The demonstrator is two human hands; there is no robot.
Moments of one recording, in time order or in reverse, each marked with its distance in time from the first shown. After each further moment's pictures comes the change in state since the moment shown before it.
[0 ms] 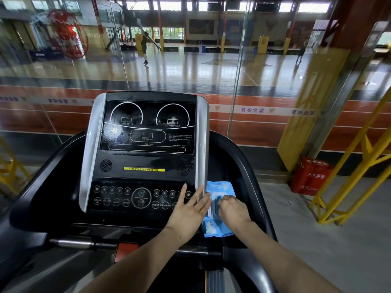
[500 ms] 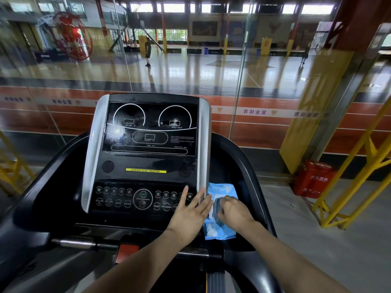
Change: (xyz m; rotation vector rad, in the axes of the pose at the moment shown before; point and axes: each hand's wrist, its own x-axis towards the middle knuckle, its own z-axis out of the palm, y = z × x) left_hand 0.001 0.000 -0.001 -0.012 -0.009 0.000; right_hand 0.001 0.001 -0.011 0.182 -0.037 -0.027
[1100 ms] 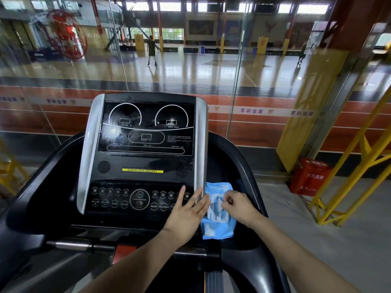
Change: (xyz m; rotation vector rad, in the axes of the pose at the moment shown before) left_hand -0.001 -0.002 0.007 -0.019 0.052 0.020; right_hand -0.003 0.030 -0.018 0.492 0.023 0.063
